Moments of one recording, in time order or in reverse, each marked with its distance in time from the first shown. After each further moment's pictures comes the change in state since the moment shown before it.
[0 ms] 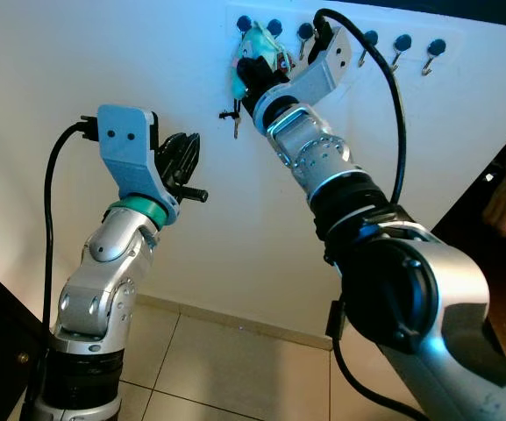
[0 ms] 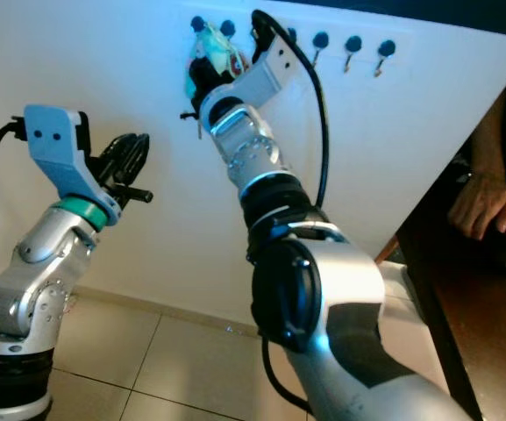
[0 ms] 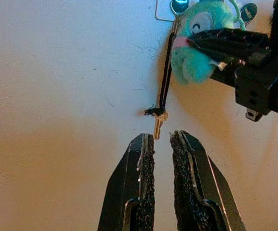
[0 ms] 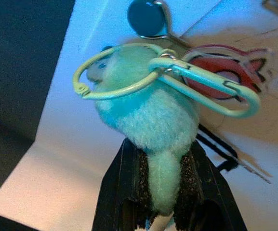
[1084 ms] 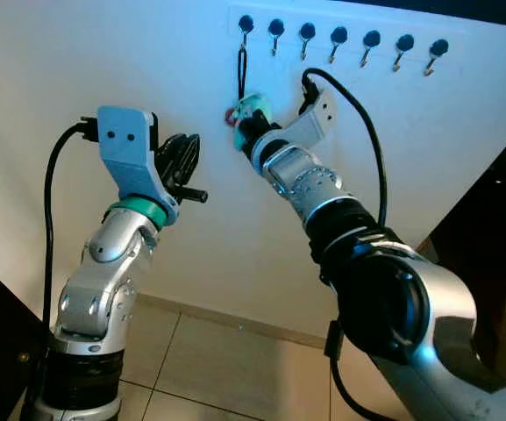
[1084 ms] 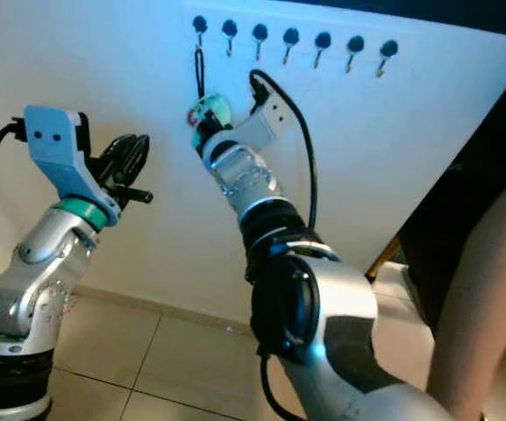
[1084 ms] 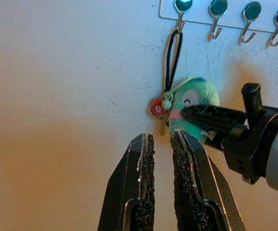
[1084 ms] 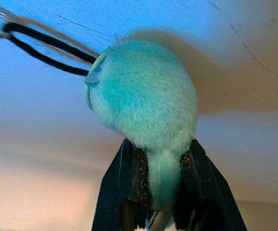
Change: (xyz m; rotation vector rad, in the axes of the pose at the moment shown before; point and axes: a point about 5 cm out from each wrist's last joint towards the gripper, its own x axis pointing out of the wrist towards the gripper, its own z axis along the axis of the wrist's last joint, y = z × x) left arm 0.000 0.000 -0.001 -0.001 0.002 0.001; right arm -0.009 -0.037 -0.031 0.100 0.100 -0.206
